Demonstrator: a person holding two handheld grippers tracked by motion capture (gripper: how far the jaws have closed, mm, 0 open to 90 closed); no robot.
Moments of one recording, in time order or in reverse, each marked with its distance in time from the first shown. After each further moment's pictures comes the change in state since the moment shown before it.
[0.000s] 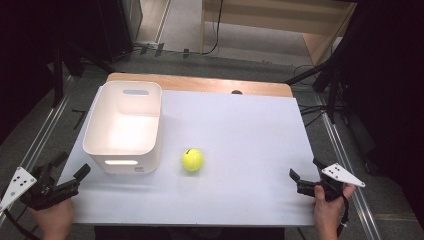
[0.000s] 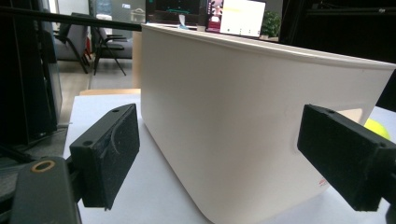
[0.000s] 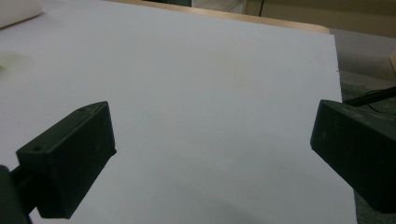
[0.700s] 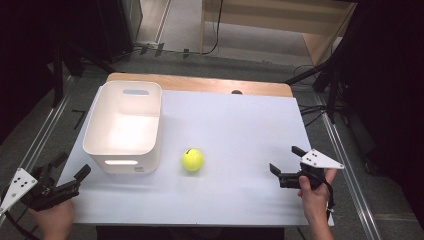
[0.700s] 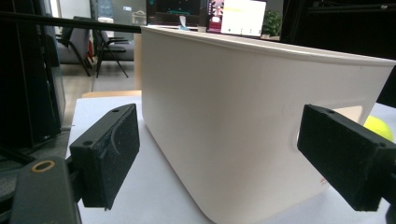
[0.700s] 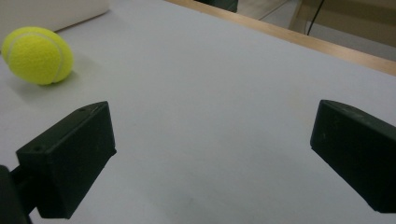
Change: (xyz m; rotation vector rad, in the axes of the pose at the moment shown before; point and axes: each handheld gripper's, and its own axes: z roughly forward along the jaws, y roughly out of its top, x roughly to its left) left arm -0.002 0.000 -0.001 -0.005 0.009 0.016; right arm 0.047 0.052 0.023 0.053 0.153 -0.130
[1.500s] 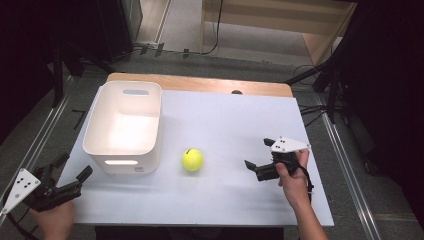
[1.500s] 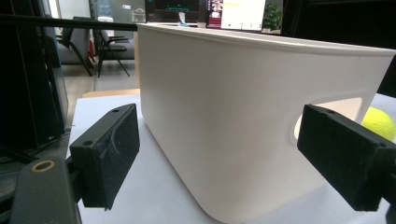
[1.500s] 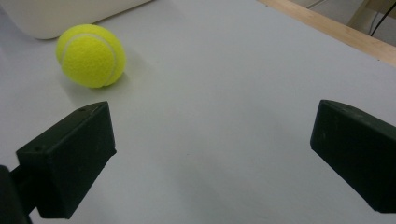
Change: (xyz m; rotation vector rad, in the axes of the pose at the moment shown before) left arm -0.004 0.000 0.001 0.020 0.004 0.031; right arm 0.033 0.042 0.048 0.113 0.168 -0.102
